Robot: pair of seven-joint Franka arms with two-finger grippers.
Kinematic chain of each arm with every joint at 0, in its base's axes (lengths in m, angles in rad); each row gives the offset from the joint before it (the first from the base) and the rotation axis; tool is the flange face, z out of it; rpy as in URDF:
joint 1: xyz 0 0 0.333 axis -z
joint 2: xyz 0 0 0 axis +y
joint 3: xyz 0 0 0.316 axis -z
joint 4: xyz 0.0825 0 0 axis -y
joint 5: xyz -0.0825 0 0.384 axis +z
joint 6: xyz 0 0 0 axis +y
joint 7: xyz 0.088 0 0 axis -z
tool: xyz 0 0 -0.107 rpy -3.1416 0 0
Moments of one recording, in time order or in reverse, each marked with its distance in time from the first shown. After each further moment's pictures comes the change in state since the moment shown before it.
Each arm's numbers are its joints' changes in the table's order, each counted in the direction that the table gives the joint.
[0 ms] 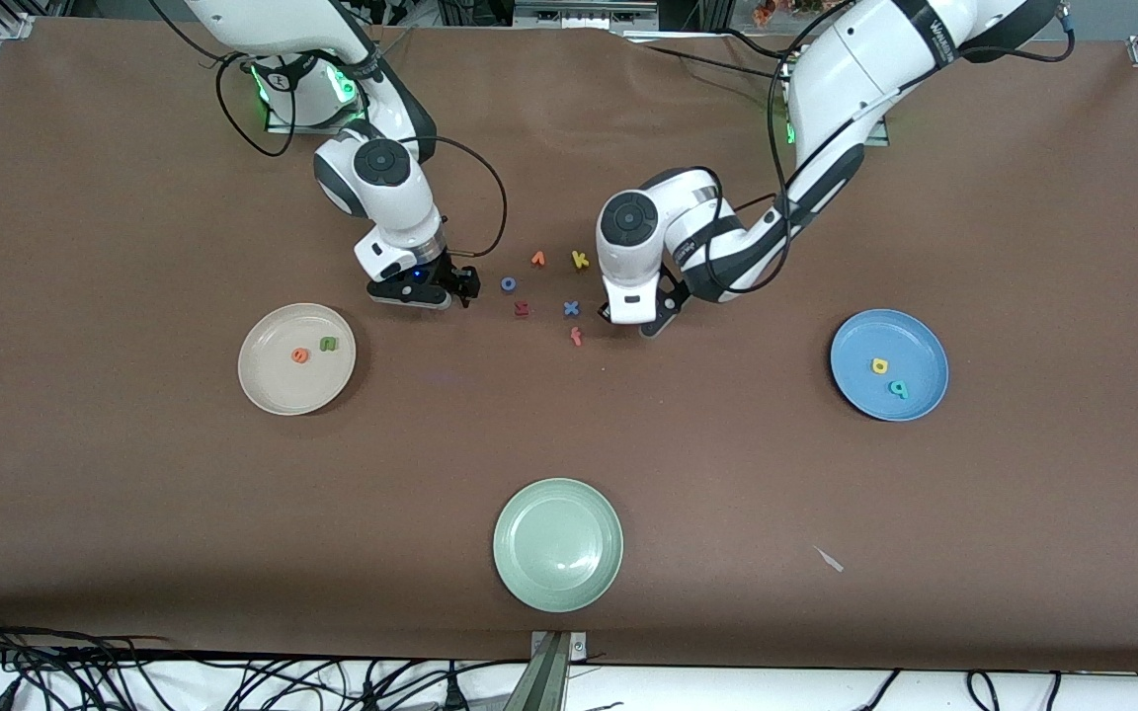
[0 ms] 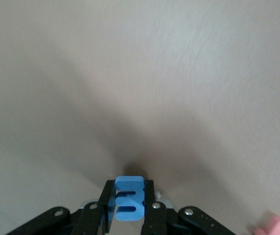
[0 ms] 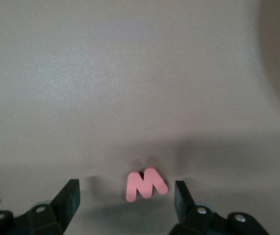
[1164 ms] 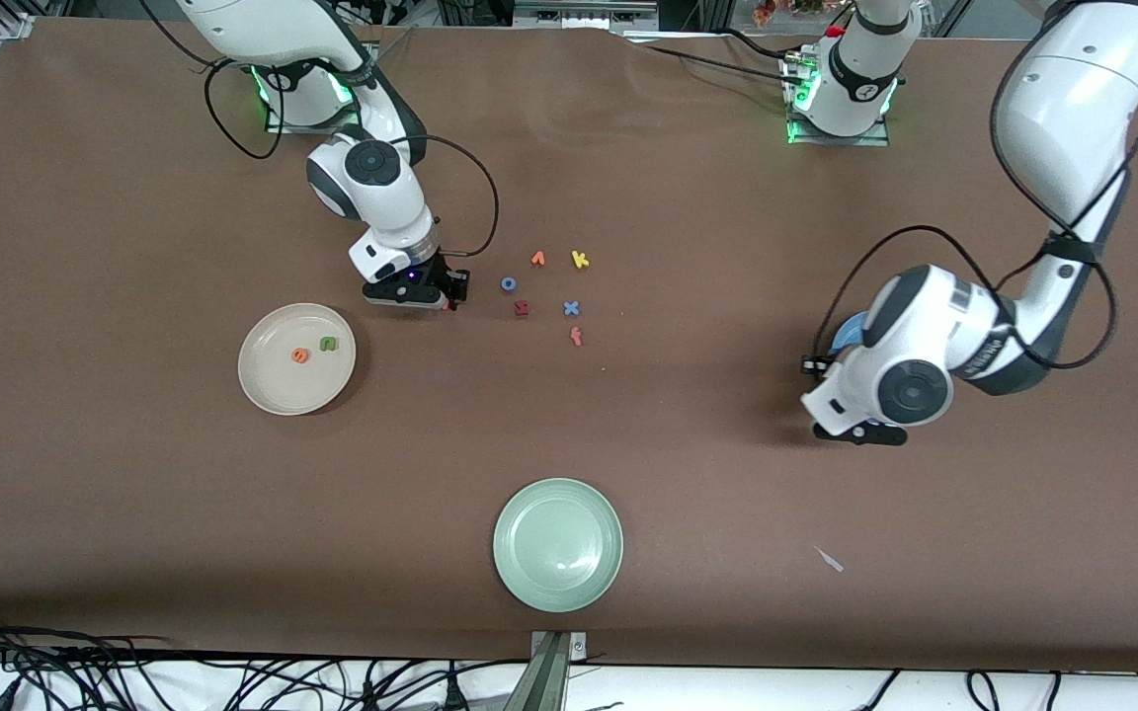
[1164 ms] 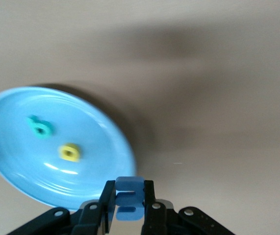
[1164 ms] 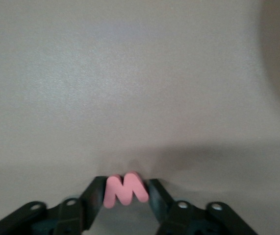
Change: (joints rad) left arm -0.461 -0.026 -0.051 0.222 -0.066 0.474 1.516; right arm 0.000 0.013 0.031 -0.035 -0.052 -0.090 0.000
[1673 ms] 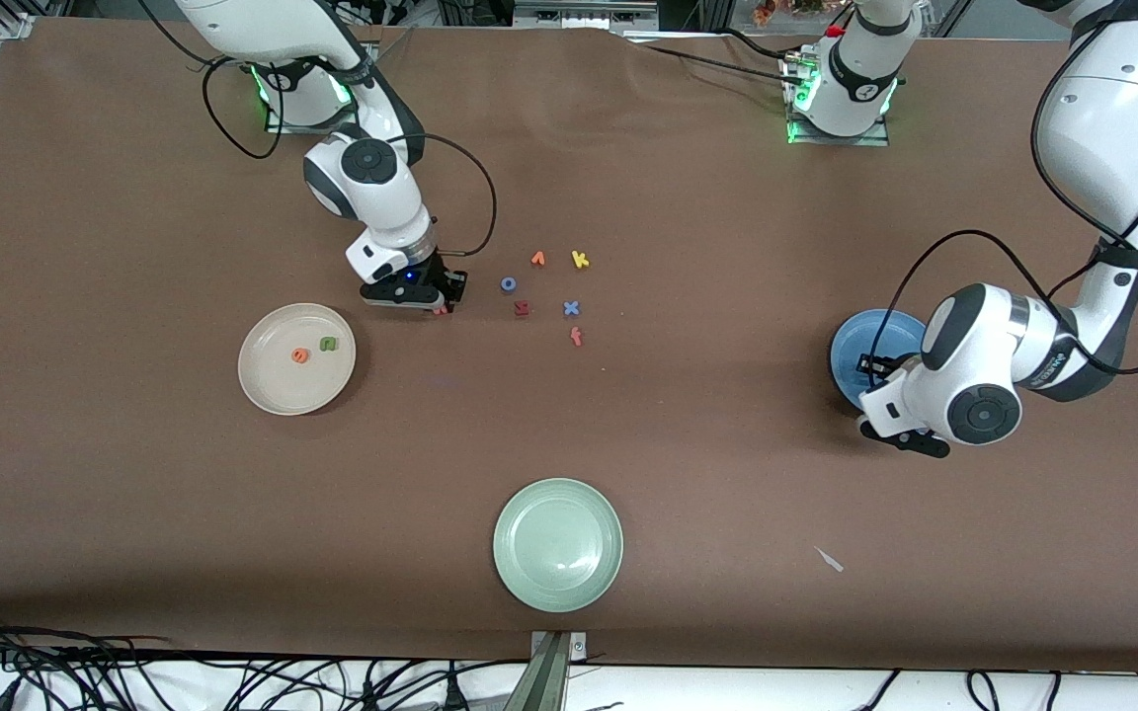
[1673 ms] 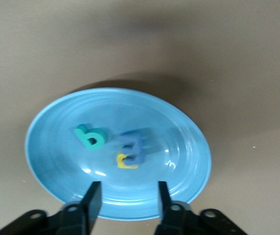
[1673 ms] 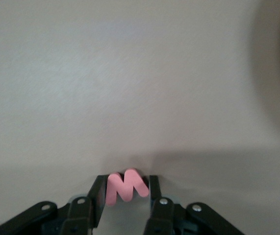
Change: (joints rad) left arm -0.050 0.003 -0.061 0.002 0.011 0.000 0.230; right arm 0.000 -0.023 0.035 0.002 -0.005 0.031 -0.076
